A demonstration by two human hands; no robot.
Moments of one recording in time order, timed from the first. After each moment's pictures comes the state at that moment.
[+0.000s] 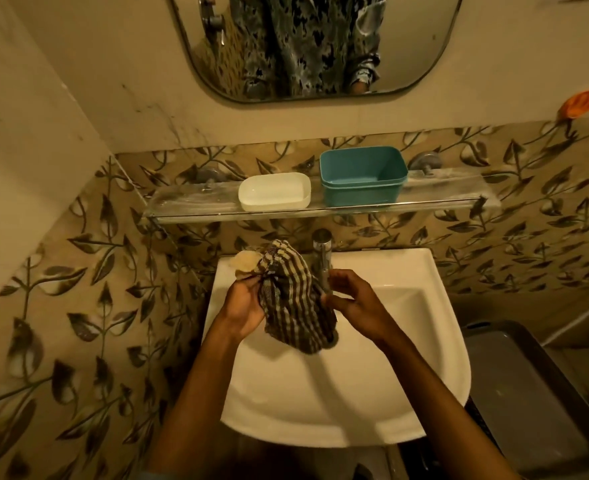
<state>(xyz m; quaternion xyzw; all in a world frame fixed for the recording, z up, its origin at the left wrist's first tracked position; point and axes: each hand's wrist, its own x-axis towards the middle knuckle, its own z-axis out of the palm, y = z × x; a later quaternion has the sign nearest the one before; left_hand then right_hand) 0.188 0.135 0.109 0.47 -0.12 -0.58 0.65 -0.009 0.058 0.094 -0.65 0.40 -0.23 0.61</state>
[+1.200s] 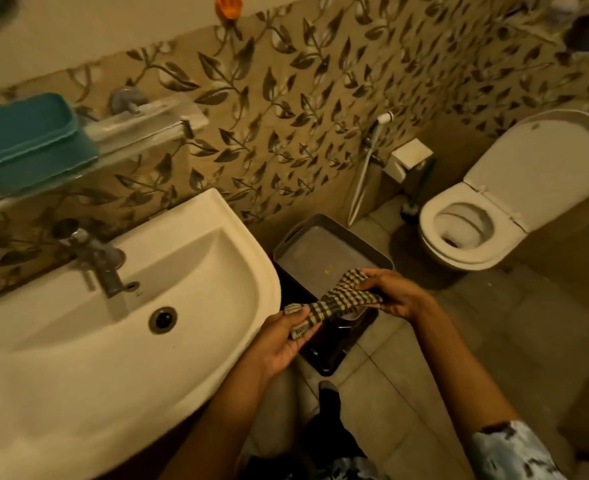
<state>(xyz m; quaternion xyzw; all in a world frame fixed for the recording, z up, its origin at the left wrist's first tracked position) -0.153 0.153 0.025 0.48 -0.03 -0.82 0.31 -0.379 0.132 0.046 -0.17 0.57 -0.32 0.73</state>
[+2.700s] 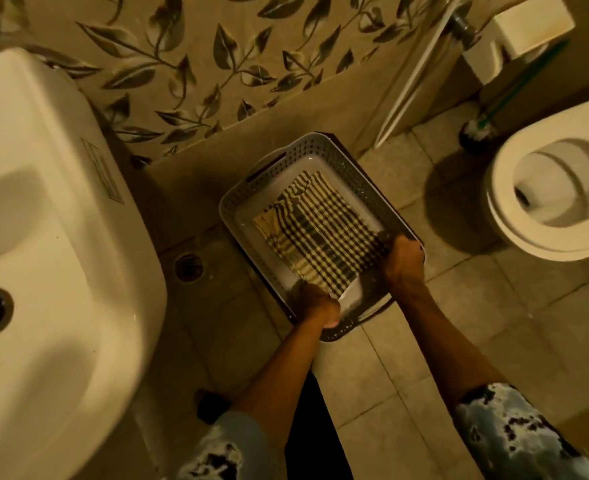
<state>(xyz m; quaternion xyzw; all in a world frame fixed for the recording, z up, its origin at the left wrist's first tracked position) -0.361 0.026 -0.255 0.73 -0.30 -0.61 -0.07 -0.502 -0.018 -0.257 -0.44 0.84 -0.02 0.32</state>
